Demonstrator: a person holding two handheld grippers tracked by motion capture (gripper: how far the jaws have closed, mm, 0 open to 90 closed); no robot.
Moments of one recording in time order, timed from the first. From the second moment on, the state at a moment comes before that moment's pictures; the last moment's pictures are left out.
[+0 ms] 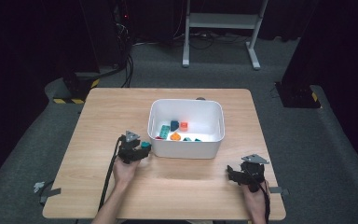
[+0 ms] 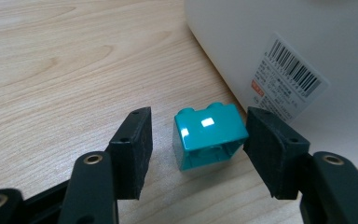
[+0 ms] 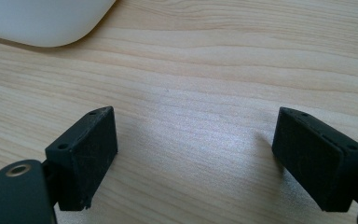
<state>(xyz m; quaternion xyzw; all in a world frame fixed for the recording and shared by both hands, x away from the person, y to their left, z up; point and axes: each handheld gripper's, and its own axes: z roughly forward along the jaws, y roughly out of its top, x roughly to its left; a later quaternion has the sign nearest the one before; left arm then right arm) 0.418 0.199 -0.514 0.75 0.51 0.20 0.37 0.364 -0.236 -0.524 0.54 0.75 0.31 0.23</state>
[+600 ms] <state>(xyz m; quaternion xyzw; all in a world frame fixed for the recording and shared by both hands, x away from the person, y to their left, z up) 0.419 0.196 -0.521 0.75 0.51 0.21 0.36 0.364 -0.236 -0.524 0.54 0.75 0.31 0.23</state>
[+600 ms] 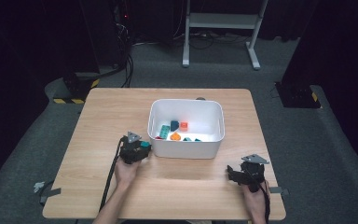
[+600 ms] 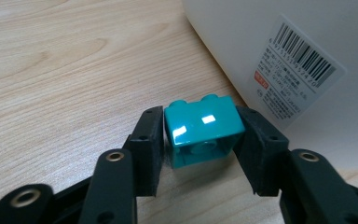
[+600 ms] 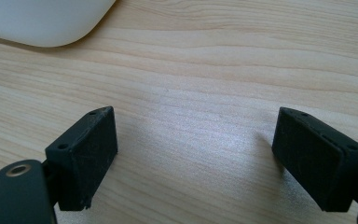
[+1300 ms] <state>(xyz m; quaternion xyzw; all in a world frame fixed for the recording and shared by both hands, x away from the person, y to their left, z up) 0.415 0.197 -0.516 0.76 0.50 0.21 0.36 0.364 -0.236 -0.524 0.54 0.75 0.31 0.23</state>
